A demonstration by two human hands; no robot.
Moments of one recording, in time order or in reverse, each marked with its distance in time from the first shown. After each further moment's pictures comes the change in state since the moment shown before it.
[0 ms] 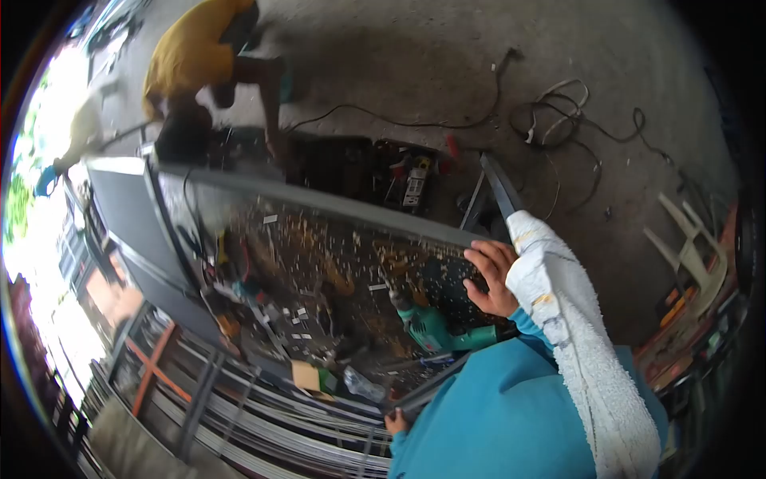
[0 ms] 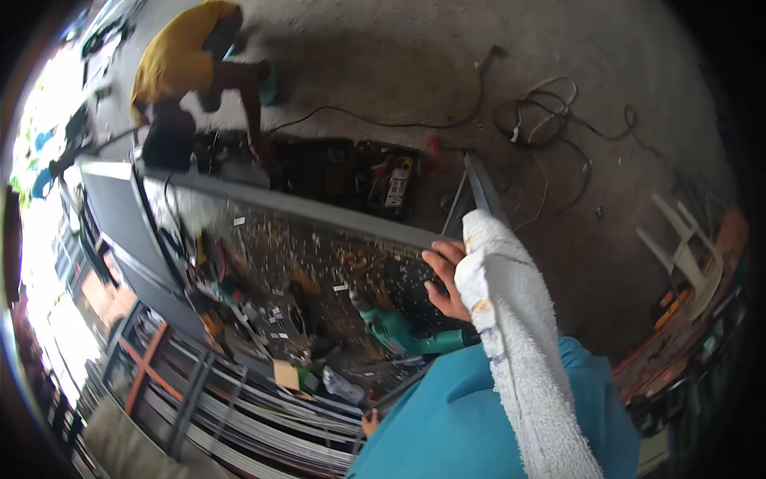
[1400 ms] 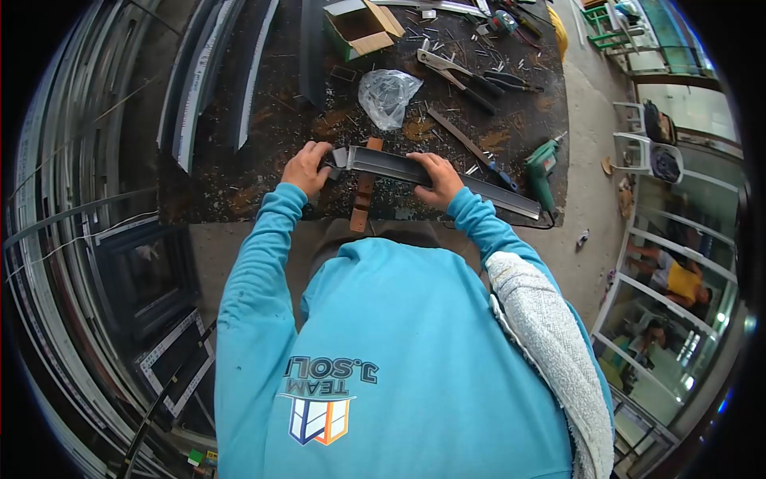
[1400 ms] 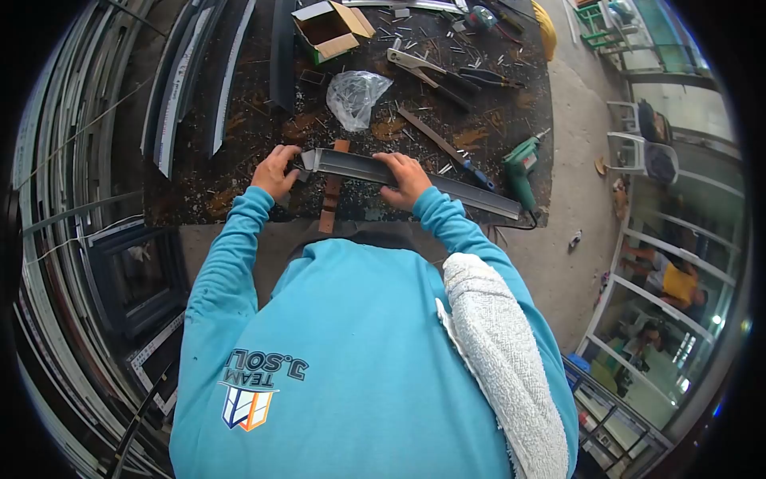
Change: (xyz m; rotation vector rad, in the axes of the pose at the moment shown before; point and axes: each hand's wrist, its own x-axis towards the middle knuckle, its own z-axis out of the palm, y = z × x) left_hand 0.112 -0.182 0.083 -0.569 0.270 0.961; right_hand -0.296 -0.219 0.275 -0.380 -0.907 -0.886
